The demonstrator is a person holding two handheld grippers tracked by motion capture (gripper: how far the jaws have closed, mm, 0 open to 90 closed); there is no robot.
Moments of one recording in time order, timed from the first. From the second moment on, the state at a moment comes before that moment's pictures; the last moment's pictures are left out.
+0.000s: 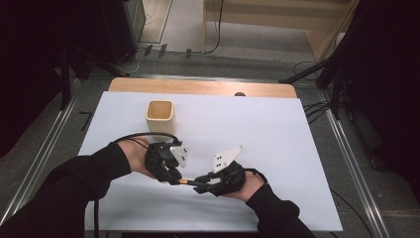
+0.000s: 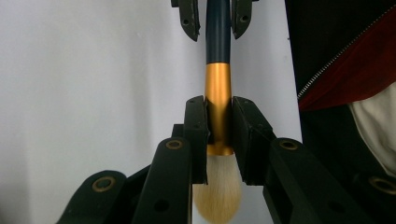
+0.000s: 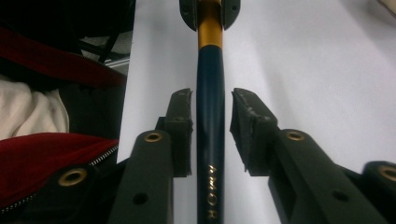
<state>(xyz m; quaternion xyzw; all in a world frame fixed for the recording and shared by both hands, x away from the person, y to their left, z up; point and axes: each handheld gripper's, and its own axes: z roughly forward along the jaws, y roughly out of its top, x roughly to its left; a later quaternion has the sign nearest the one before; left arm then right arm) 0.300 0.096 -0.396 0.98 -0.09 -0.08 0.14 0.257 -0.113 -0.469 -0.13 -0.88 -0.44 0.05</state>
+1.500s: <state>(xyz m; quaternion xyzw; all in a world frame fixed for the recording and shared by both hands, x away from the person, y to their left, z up) 0.316 0.104 -0.395 0.98 -0.03 -0.10 0.19 0.262 -0.119 -0.465 -0.15 -0.88 -0.44 0.05</state>
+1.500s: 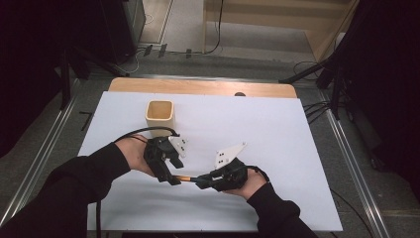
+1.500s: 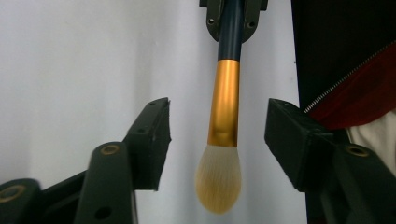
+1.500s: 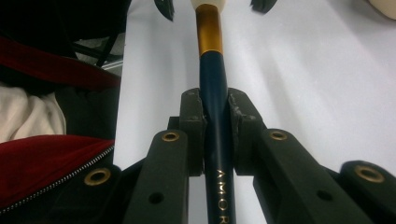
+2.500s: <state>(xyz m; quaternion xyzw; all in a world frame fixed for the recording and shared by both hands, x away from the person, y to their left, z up) 0.320 0.181 -0.396 0.91 0.14 -0.07 0.39 0.266 -0.173 -0.452 -0.23 -0.85 -0.48 0.02</state>
